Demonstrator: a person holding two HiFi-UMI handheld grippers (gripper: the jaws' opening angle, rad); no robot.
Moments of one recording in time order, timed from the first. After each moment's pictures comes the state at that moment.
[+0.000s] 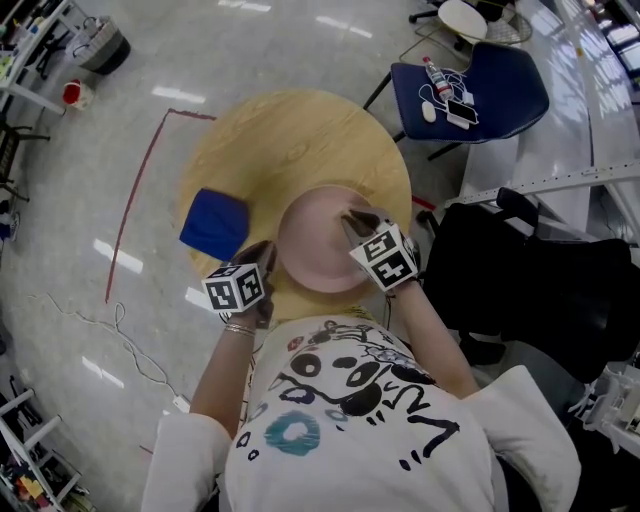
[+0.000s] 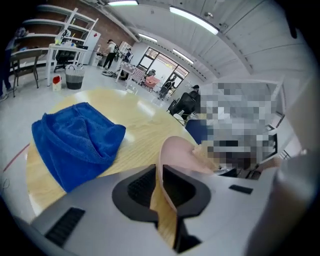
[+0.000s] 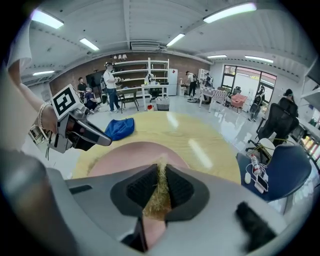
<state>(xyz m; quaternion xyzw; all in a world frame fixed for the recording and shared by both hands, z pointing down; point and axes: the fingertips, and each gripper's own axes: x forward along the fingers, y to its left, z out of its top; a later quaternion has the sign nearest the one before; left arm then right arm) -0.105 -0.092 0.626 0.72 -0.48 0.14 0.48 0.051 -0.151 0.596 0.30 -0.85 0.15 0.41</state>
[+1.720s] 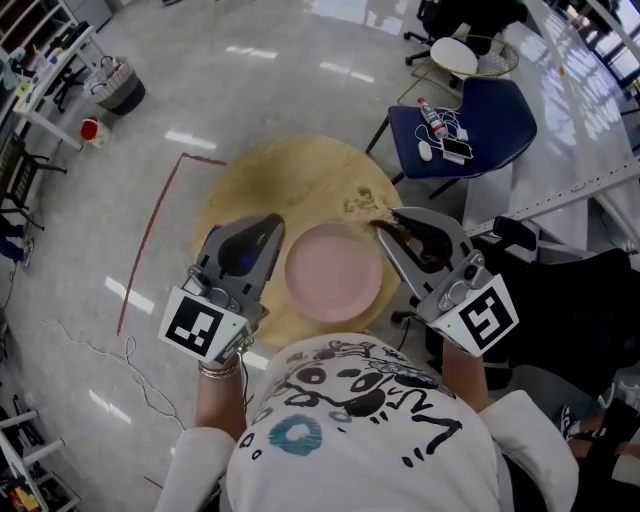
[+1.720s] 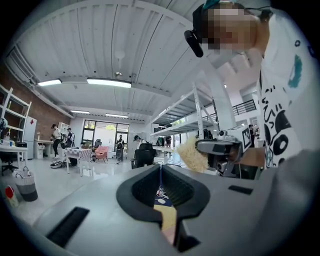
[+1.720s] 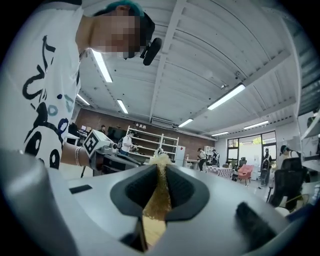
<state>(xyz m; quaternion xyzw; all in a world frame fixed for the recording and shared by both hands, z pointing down) -0.067 -0.142 0.287 0.91 -0.40 0.03 0.04 0.041 -0.135 0.247 0.29 -0.95 -0.08 0.01</state>
